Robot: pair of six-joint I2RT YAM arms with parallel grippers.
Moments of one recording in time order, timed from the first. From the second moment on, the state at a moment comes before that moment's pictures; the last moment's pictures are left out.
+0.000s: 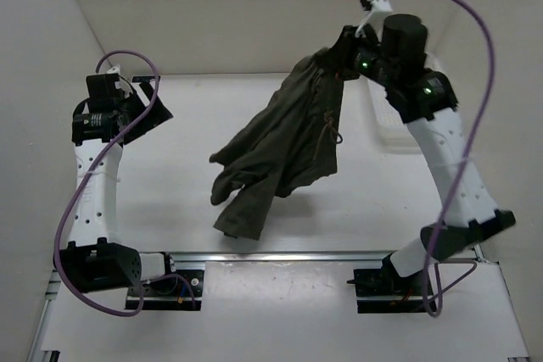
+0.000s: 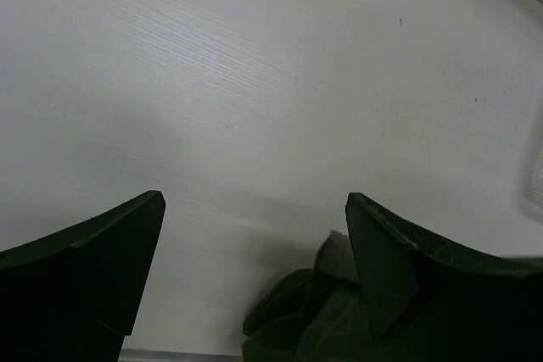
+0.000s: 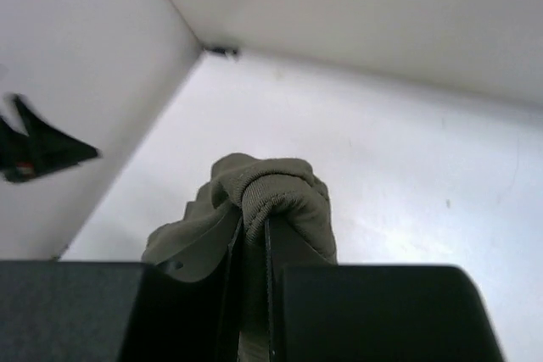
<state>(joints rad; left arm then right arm) 0.13 1.29 1.47 -0.90 0.12 -0.41 0.45 1.48 2.01 -0.69 -0.20 0.31</state>
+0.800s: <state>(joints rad) -0.40 1.65 1.15 -0.75 0.21 -0.53 0.27 1.54 1.26 -0.71 -0.05 0.46</state>
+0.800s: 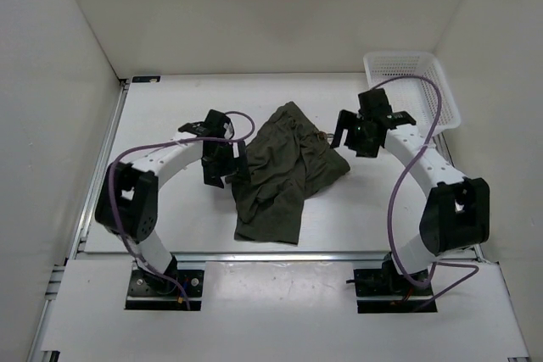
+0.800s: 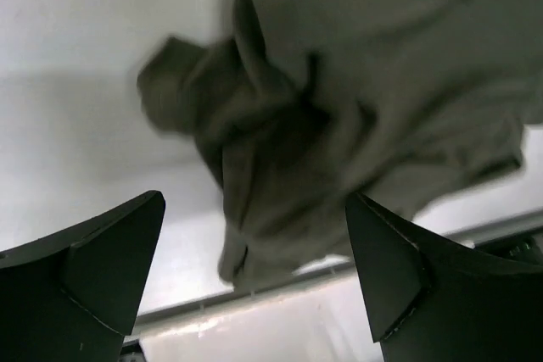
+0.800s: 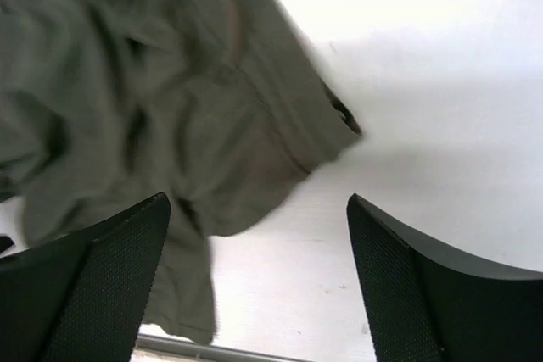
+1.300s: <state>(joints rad) -0.34 1.85 1.35 -0.75 0.19 -0.53 0.12 1.73 1.09 -0.52 -0.34 0.55</state>
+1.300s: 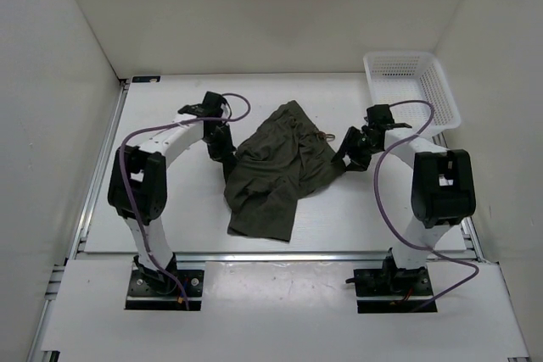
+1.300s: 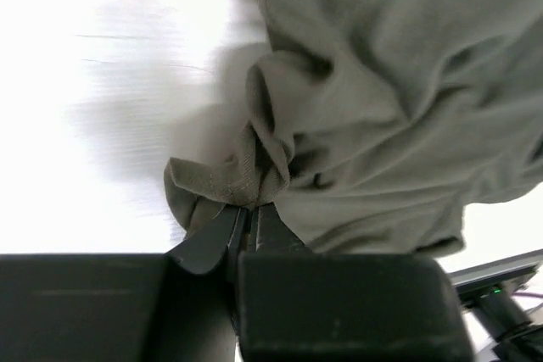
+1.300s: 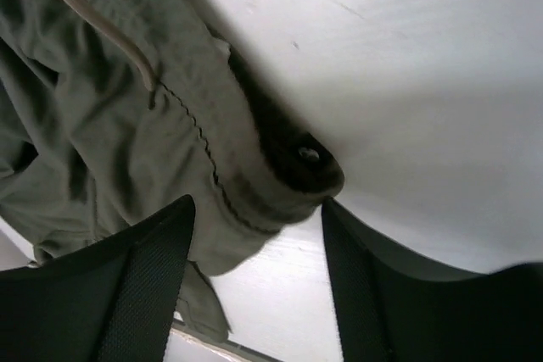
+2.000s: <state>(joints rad) -0.15 2.28 2.40 -1.14 -0.07 -0.46 0.32 1.61 1.17 -0.57 -0.18 0.60</state>
